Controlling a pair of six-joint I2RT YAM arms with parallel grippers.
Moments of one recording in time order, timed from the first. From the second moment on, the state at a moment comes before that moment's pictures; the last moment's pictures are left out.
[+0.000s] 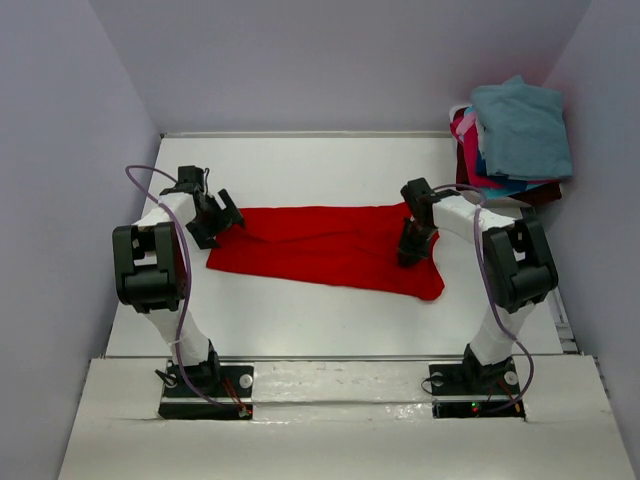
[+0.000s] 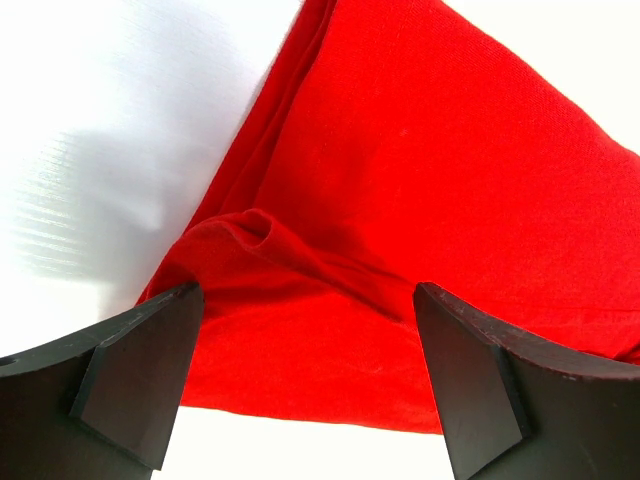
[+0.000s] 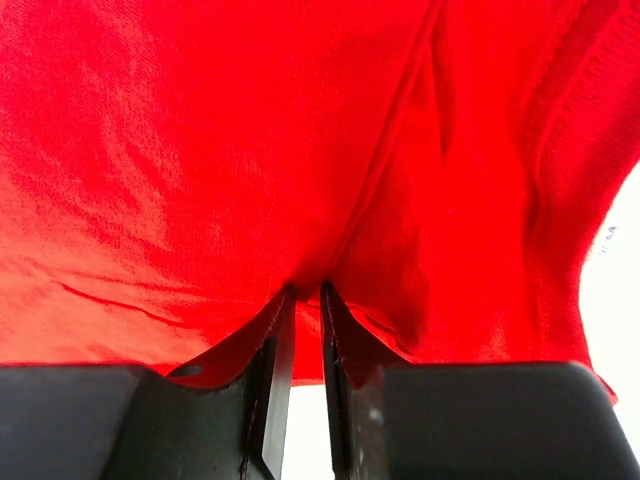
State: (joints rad) left arm 0.08 1.80 1.18 -0.56 0.19 -0.50; right arm 0.32 1.81 1.19 -0.79 -0.05 0.67
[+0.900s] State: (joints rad) left arm 0.08 1.80 1.18 -0.56 0.19 -0.50; right arm 0.32 1.83 1.27 -0.79 -0.06 0.67
